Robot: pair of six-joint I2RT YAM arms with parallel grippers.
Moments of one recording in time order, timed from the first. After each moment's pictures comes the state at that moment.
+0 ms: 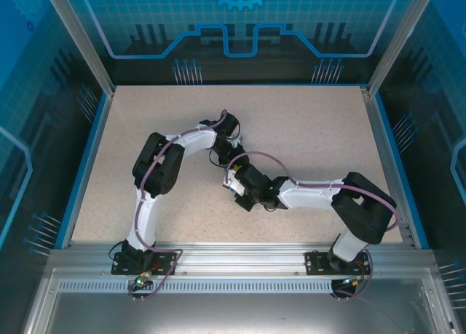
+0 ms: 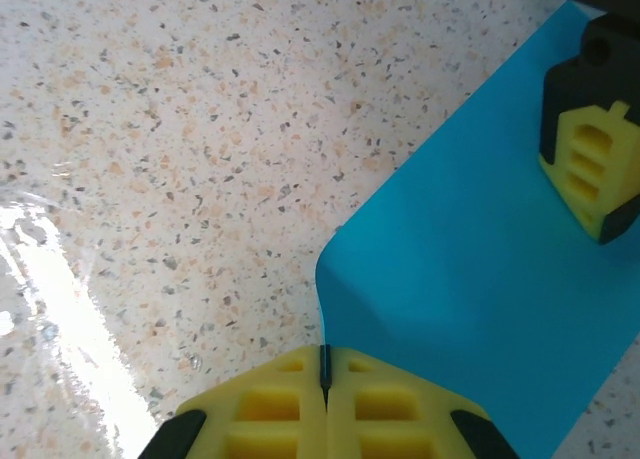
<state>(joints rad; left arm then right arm) -0.48 2.20 1.58 -0.71 0.56 -0.61 0.91 1.63 0.82 -0.14 0.05 -0.14</state>
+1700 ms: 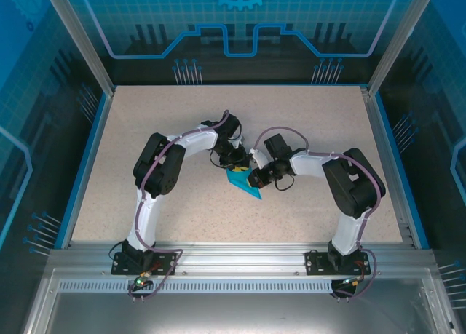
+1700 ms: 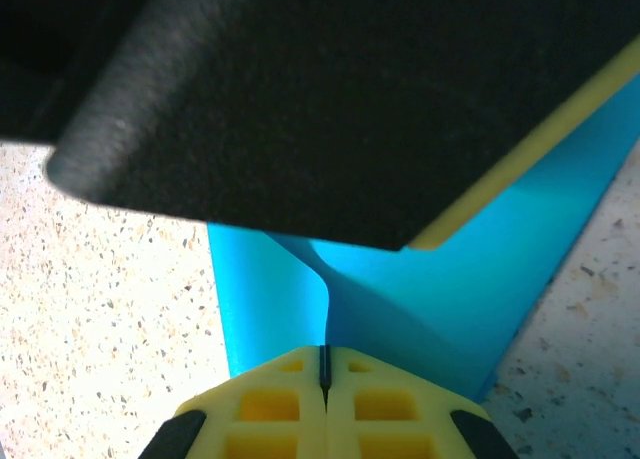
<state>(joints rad) -0.49 2.21 1.58 -0.71 0.54 -0.58 0.49 1.83 0.96 -0.27 -0.57 0.04</state>
